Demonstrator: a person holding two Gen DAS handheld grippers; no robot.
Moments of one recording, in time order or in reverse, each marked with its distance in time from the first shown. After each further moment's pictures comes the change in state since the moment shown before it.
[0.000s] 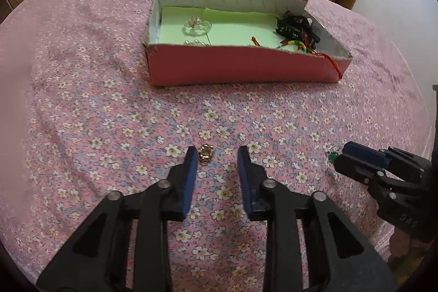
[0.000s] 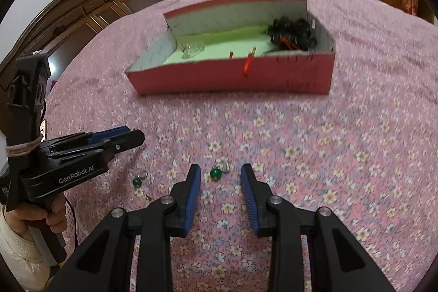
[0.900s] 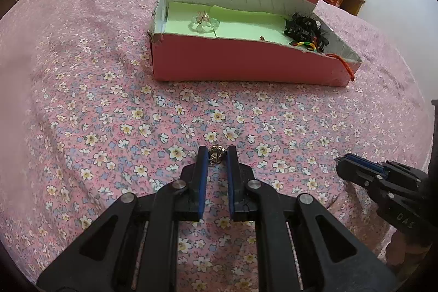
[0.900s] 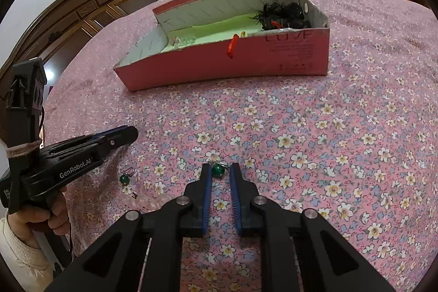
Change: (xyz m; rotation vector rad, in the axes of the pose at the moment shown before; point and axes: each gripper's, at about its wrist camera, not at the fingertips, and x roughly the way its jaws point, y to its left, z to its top) left arm 0.006 0.009 -0.004 -0.045 -0.027 -0.003; right arm 0.008 -0.012 -0.006 0.043 -0.014 0.014
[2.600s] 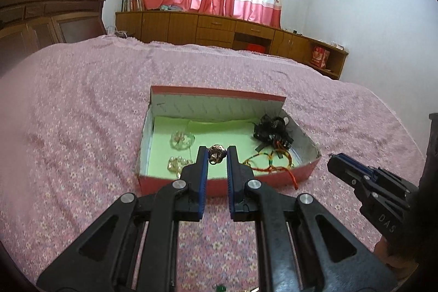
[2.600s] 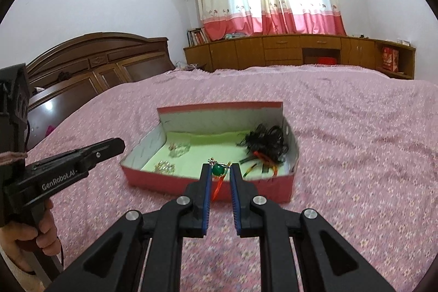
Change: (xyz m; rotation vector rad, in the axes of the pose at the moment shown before) left arm -0.066 -0.038 0.056 0.039 -0.409 -0.010; right arm -0.064 0.003 0.057 -0.118 -0.452 -0.092
